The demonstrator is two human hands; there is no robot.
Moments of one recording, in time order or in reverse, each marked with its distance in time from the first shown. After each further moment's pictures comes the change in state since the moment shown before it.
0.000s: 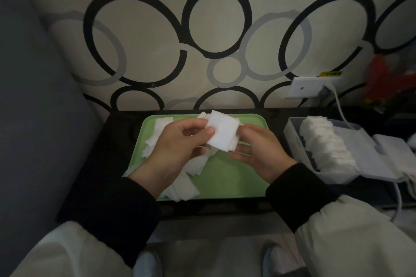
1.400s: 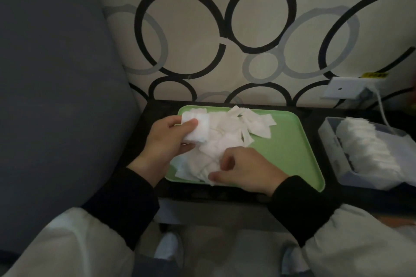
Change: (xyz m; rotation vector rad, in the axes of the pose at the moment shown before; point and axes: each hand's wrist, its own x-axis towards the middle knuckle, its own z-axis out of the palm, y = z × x) left_hand -0.020 -0.004 -0.083 -0.002 0.289 -0.070; right_hand -0.027 0.044 0.060 -1.270 -0.345 -0.287
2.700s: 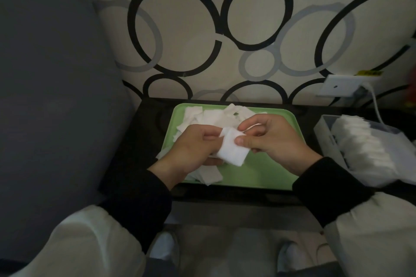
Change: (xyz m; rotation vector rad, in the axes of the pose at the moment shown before) left_hand -0.013 -0.010 0.039 0.198 -0.409 -0.003; right_hand 0.000 0.019 -0.052 0.729 0.195 -0.028
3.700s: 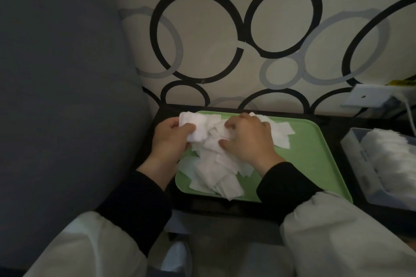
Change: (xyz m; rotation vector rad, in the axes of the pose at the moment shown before) left_hand 0.023 -0.009 -0.076 -0.160 0.597 -0.005; right_hand 0.076 0.009 0.076 -1.049 0.177 -0.176
